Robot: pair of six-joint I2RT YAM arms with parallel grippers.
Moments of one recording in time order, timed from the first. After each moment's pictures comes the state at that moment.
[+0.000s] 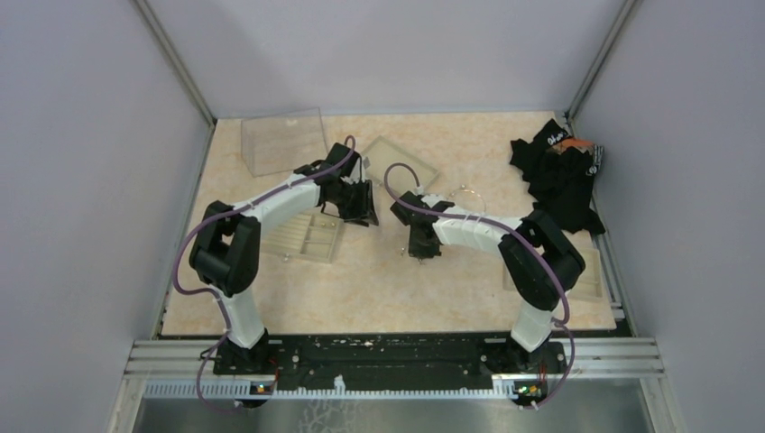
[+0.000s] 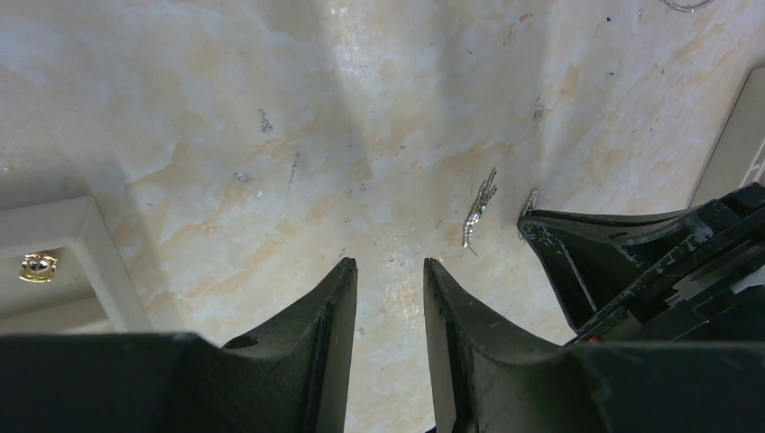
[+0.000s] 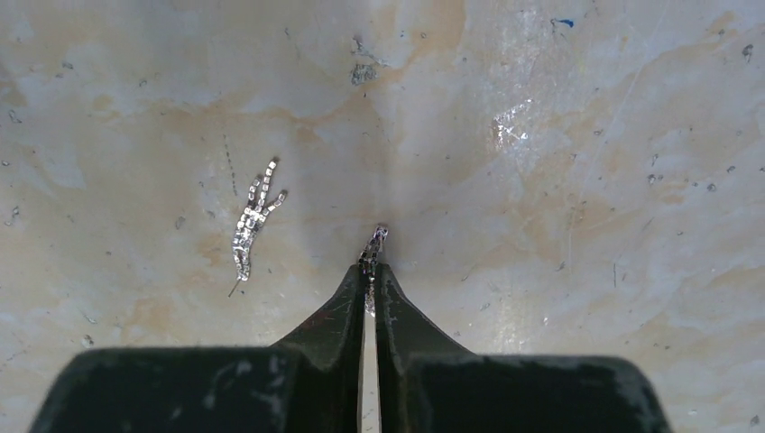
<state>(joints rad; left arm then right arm) -0.54 1.84 1.33 -0.53 0.28 -0.49 0.76 1.74 1.06 -0.59 0.27 0.81</state>
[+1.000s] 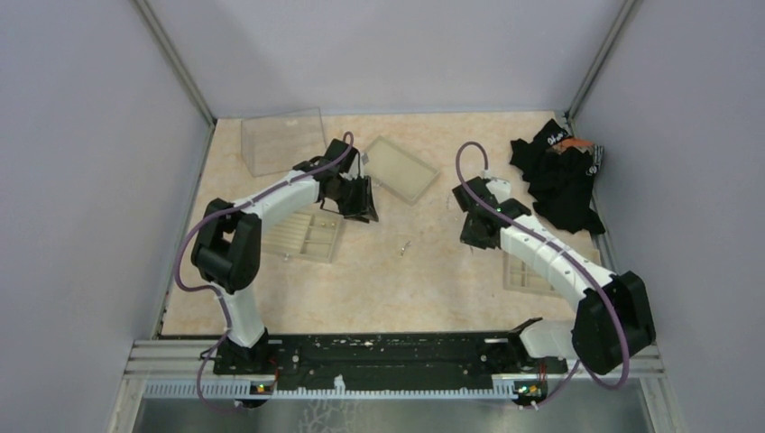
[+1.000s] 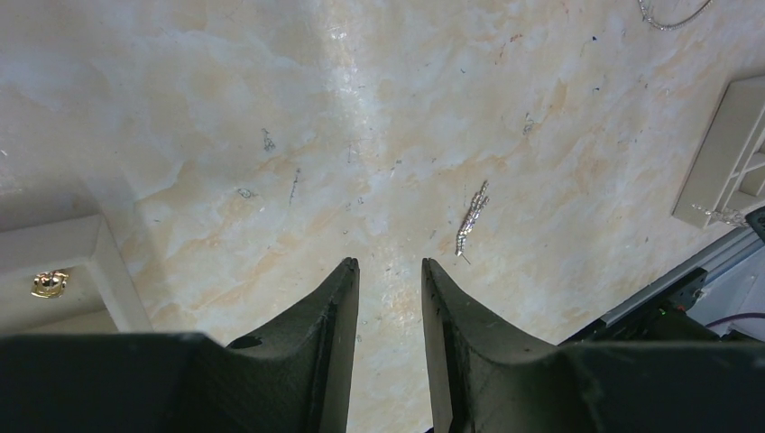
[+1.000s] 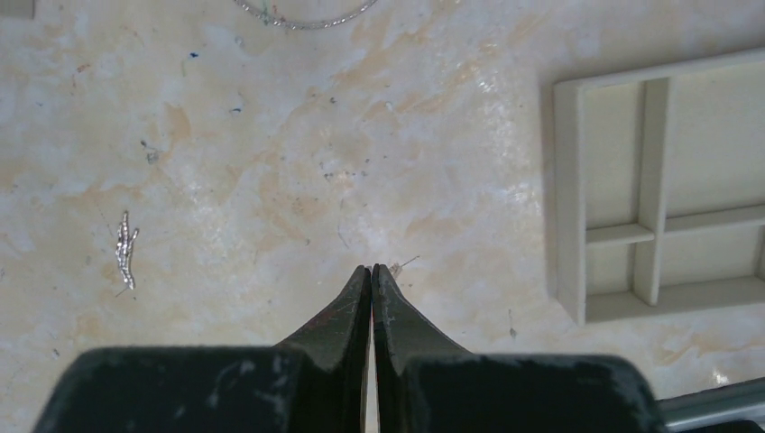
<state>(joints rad) -0.51 1.86 1.36 -0.54 0.30 -0.49 0.51 1.30 0.93 -0.77 0.37 0.75</state>
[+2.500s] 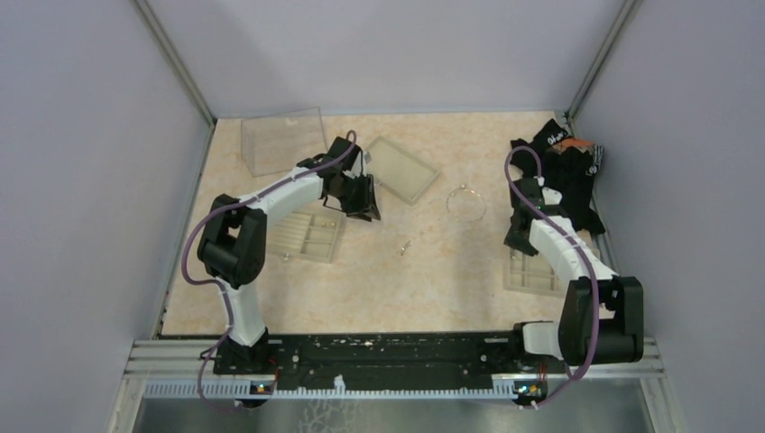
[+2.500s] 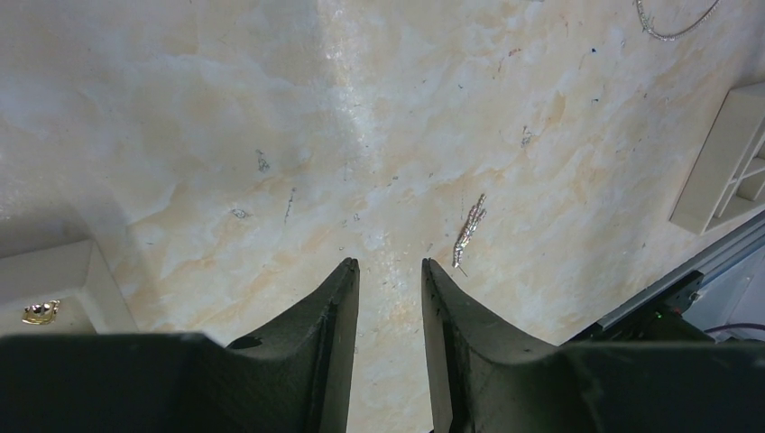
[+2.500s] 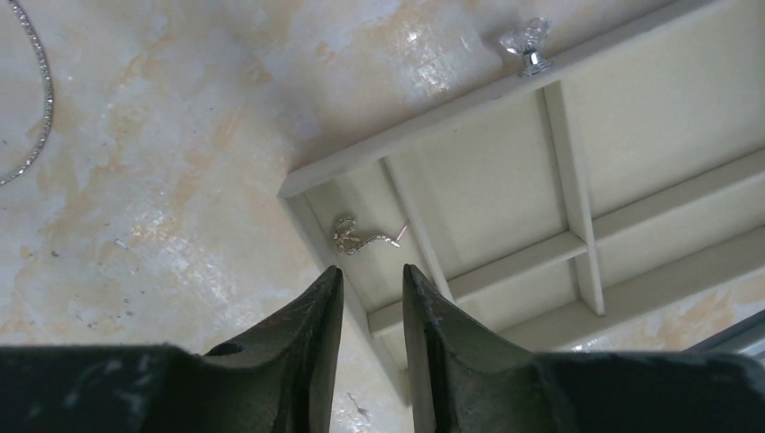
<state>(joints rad) -0.51 1.91 1.41 -0.55 0.32 -0.49 0.06 1.30 0.80 -0.69 0.36 0.53</state>
